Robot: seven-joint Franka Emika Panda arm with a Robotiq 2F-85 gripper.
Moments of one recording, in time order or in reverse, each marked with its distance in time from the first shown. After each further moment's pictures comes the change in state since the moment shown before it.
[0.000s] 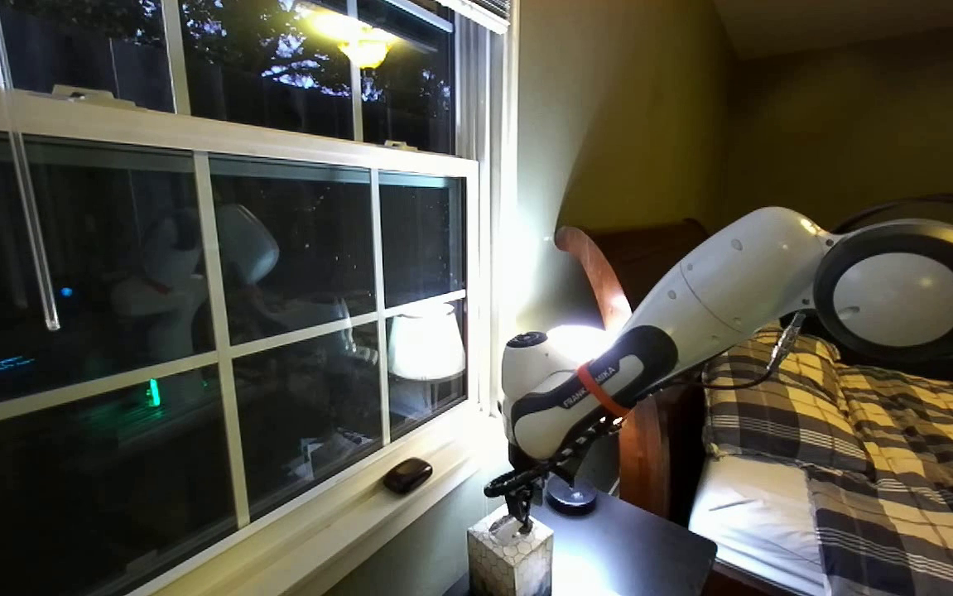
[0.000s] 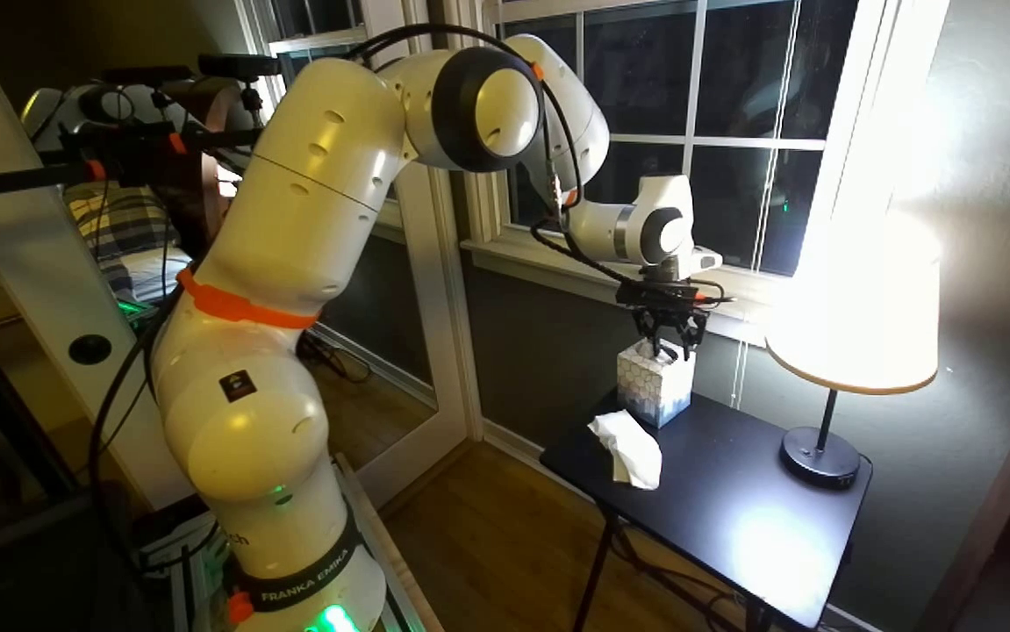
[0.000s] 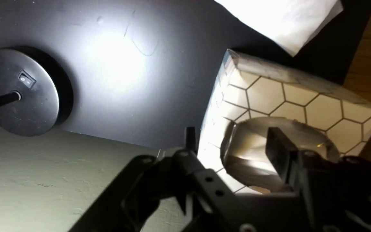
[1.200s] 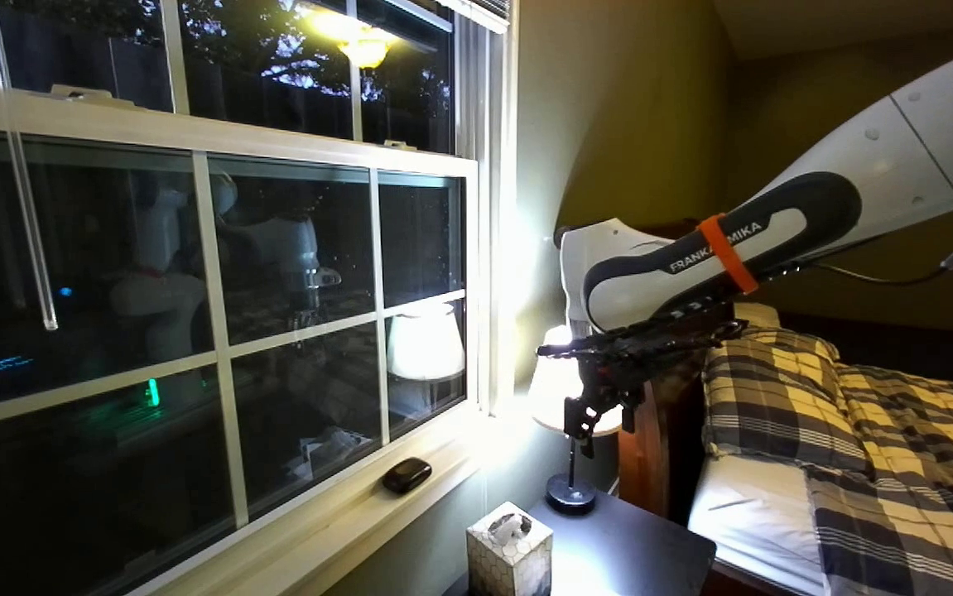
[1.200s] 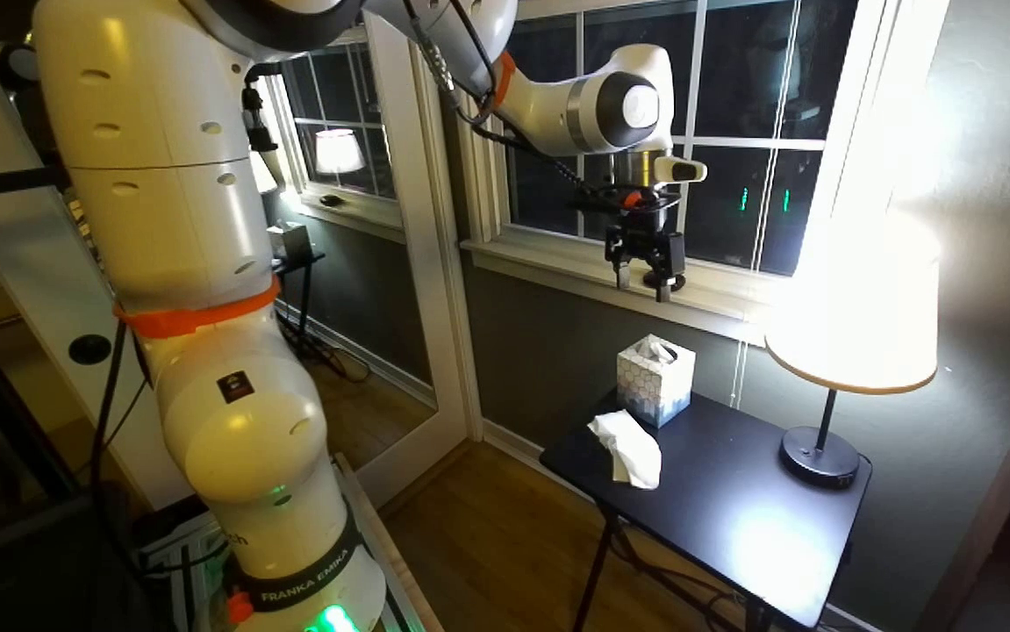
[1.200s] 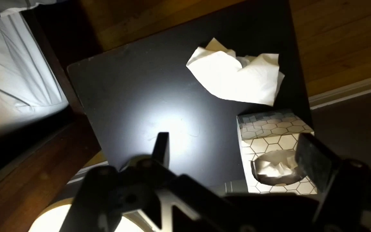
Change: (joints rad) arm -0.013 -0.566 -0.004 -0.321 0.012 -0.355 0.406
